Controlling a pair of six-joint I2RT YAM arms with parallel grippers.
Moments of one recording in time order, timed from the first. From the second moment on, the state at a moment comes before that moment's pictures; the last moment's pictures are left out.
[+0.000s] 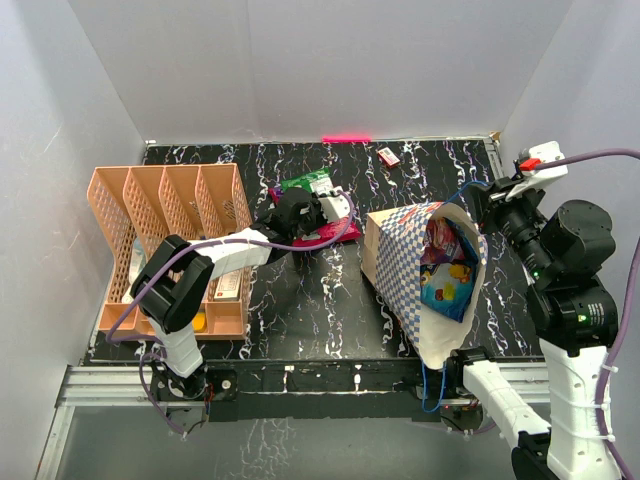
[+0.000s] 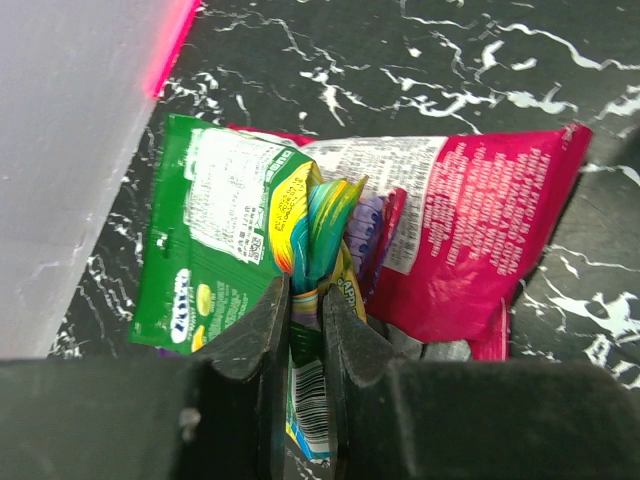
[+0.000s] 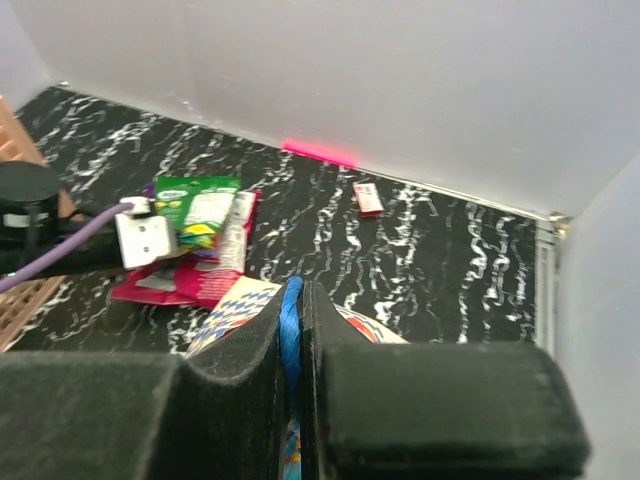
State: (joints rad) left arm -0.68 1.79 1.06 0.29 -0.03 0.65; right arm 0.09 0.76 1.37 -0.65 -0.19 -0.08
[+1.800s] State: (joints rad) left arm -0.99 1.14 0.69 0.01 0.10 -0.43; right arm 0.10 0.86 1.47 -0.68 -0.17 0.09
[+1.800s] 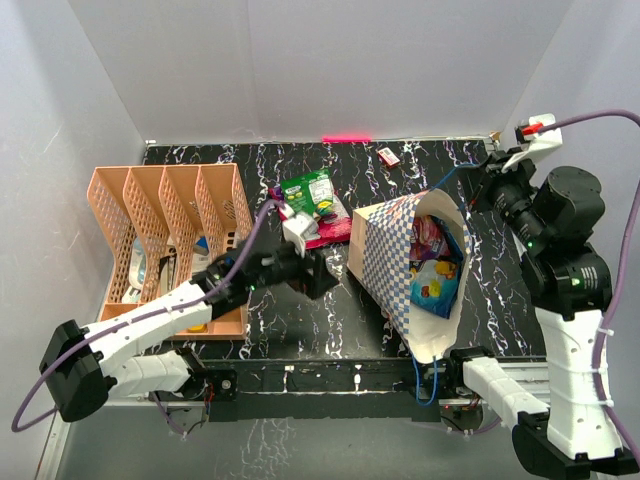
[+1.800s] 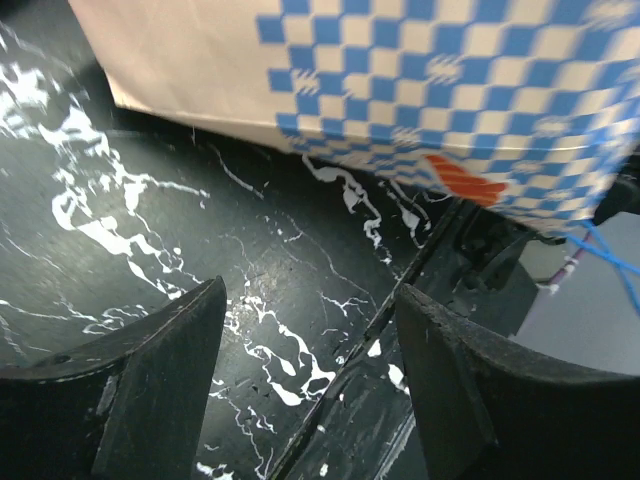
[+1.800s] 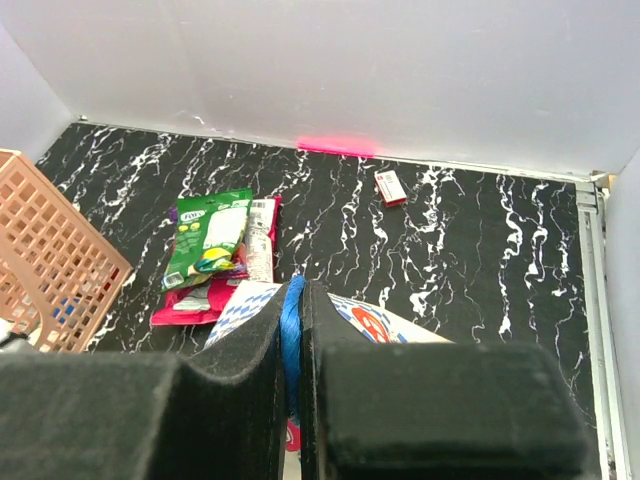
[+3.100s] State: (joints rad) left arm -0.79 1.95 1.10 0.23 0.18 -0.67; right arm 0.10 0.79 1.35 -0.74 -0.16 0.02
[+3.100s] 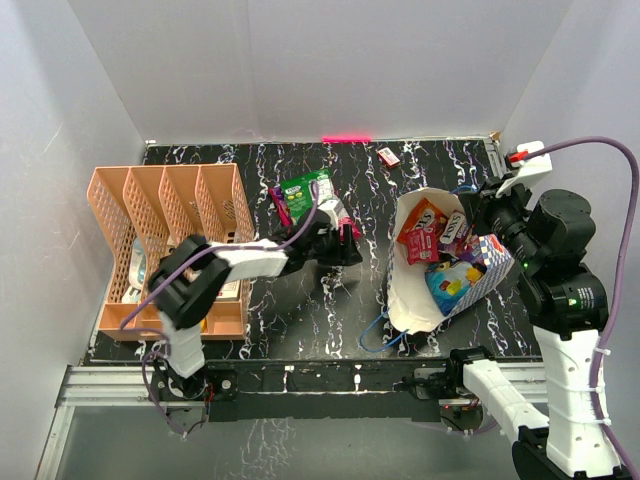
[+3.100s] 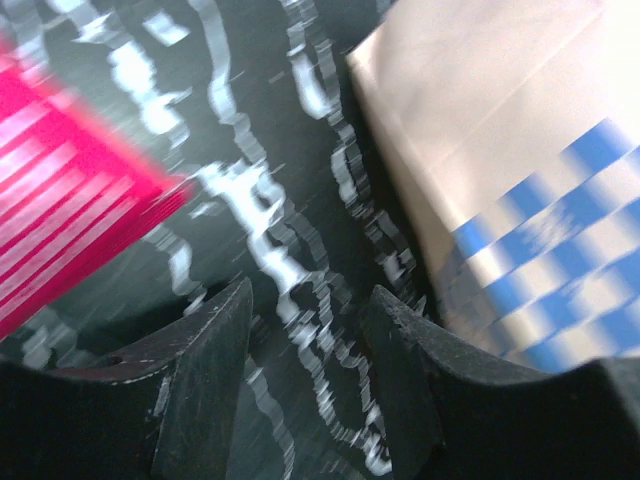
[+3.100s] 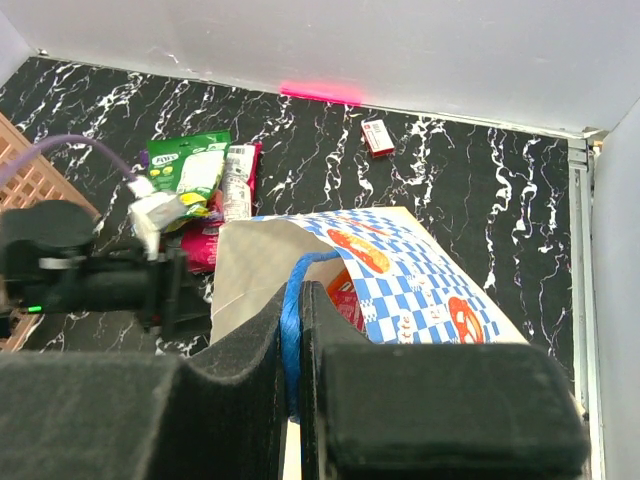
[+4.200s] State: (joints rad) left arm -1.31 1.97 1.46 0.11 -0.43 -0.25; right arm 0.10 0.81 1.42 -0.75 -0.18 0.15
